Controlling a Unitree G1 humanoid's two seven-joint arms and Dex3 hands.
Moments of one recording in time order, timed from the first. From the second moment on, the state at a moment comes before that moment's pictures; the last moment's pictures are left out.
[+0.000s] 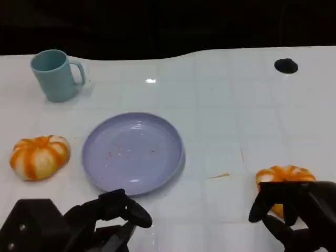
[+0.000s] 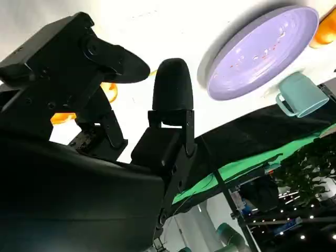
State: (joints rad) left arm 0.33 0.30 -0.09 -0.63 -0.21 0.55 -0.33; right arm 0.23 -0.29 0.13 -0.25 -0.59 -0.25 -0.03
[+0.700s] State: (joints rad) left arm 0.33 0.30 -0.09 -0.63 -0.21 0.55 -0.33; right arm 0.24 -0.29 0.12 -0.33 -0.62 -0.20 -0.02
